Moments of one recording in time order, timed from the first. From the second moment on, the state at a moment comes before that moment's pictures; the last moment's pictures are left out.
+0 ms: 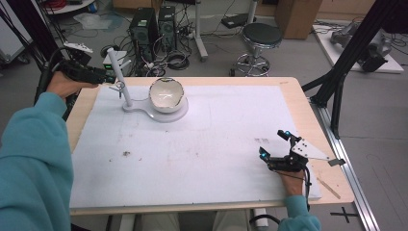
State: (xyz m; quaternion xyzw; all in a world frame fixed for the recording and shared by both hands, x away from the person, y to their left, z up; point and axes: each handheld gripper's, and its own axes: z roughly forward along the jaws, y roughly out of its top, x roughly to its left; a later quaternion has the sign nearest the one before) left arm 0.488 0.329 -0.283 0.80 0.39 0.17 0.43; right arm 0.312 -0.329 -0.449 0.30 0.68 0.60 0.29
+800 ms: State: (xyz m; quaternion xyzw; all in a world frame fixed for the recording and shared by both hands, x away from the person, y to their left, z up) left arm 0.348 0.320 -0.344 0.69 0.32 0.27 0.59; right arm 0.313 -0.330 -0.449 0.31 0.68 0.60 0.29
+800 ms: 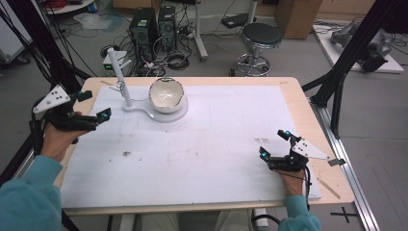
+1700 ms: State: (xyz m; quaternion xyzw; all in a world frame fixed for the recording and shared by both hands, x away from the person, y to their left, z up) left arm 0.283 0.289 -0.460 0.63 0.31 0.29 0.65; right arm 0.313 -0.331 -0.449 0.31 0.68 0.60 0.29
